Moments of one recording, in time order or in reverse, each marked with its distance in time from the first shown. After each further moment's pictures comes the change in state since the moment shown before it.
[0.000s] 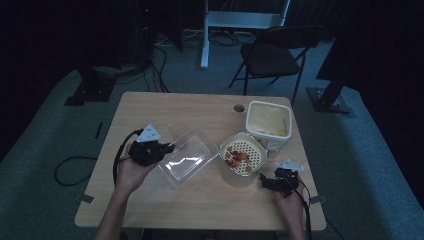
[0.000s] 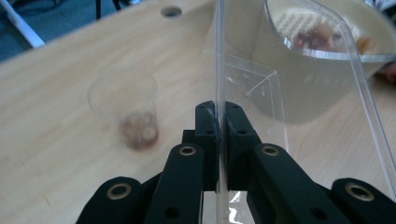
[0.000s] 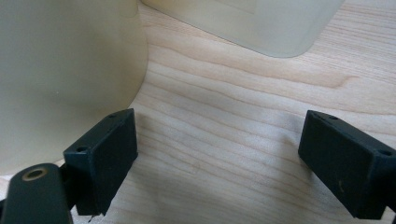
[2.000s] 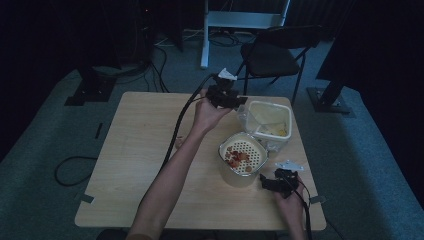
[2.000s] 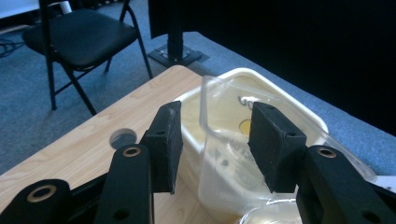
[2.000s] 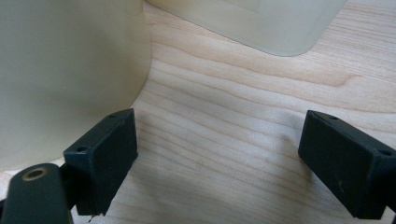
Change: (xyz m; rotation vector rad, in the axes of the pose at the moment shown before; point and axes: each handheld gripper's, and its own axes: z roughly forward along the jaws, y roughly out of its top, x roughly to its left) left arm -0.018 0.189 0.144 -0.092 -0.114 -0.019; right arm 0.001 -0.001 -0.001 -0.001 0.004 -0.008
